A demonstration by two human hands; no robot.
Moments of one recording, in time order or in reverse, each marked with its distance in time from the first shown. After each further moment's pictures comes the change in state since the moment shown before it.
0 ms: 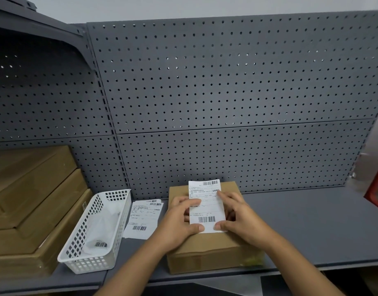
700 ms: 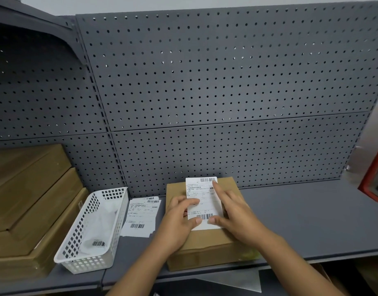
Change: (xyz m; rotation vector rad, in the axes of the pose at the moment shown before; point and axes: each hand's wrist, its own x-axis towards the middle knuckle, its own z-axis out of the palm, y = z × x) left_hand -0.004 -0.003 0.012 0.115 0.105 0.026; right_hand 0.003 0.003 0.013 -0.289 0.080 -0.029
